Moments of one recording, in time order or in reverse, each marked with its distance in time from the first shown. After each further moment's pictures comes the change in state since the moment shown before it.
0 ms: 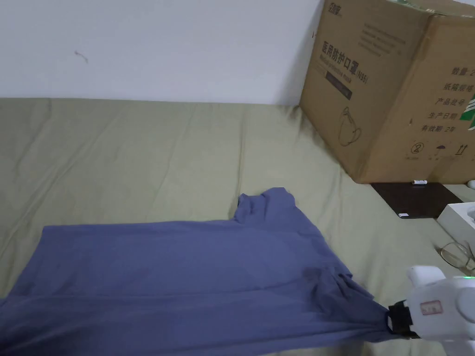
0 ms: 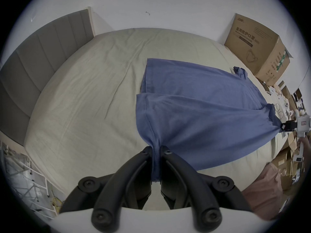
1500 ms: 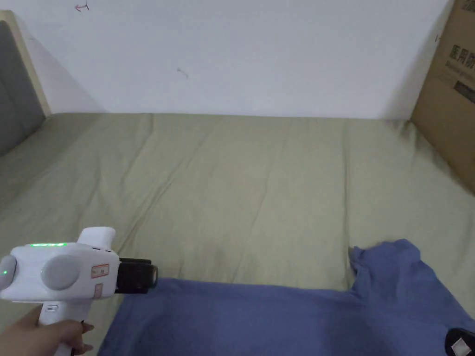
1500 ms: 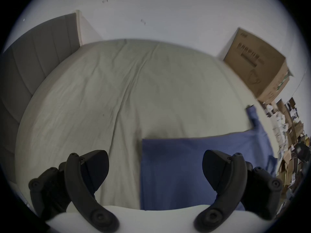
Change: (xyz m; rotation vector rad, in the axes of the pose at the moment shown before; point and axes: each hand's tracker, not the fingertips) left arm -0.037 0.167 -0.151 0.045 -0.074 0.006; right arm -0.139 0.023 0.048 0.406 0.415 -0.086
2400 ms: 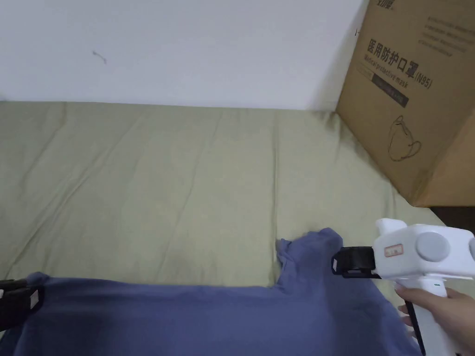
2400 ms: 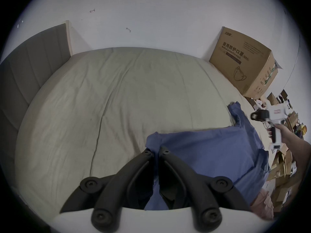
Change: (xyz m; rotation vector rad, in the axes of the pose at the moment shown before) left arm 0.047 -0.024 0.085 0.103 -0.102 -0.049; right arm 0.145 0.117 -0.232 -0.330 -0.311 0.081
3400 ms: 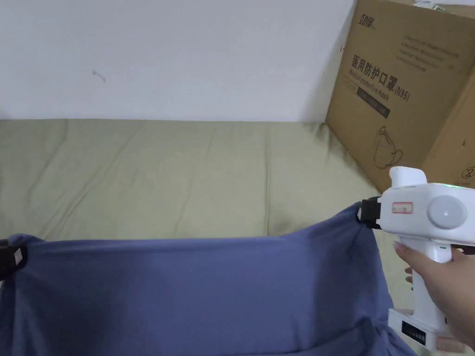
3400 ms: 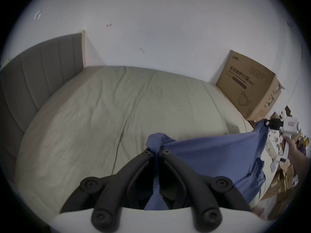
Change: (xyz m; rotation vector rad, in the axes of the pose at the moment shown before) left arm -0.019 0.032 0.025 0.173 0.042 0.048; right arm -0.026 -0.008 0.146 0.376 0.018 -0.027
